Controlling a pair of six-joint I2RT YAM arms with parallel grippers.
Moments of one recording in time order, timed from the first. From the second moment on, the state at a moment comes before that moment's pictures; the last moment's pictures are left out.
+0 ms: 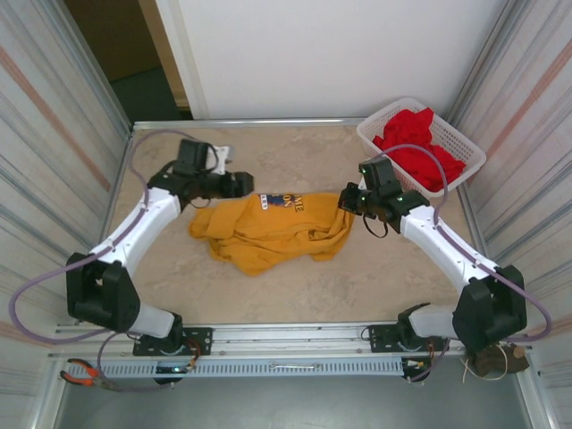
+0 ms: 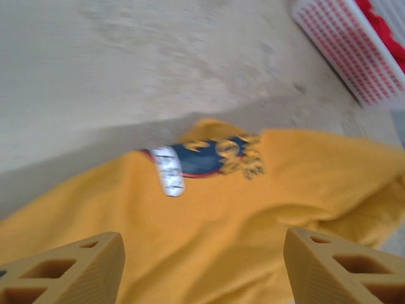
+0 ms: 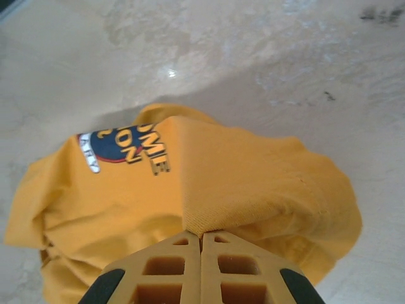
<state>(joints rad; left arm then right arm) -0.36 1.42 1.18 -0.55 0.39 -0.29 0.40 1.29 1.00 -0.50 -0.14 0.67</state>
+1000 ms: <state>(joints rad) -0.77 1.89 1.33 -0.41 0.05 -0.13 0.43 1.12 0.95 -0.47 -0.15 0.68</state>
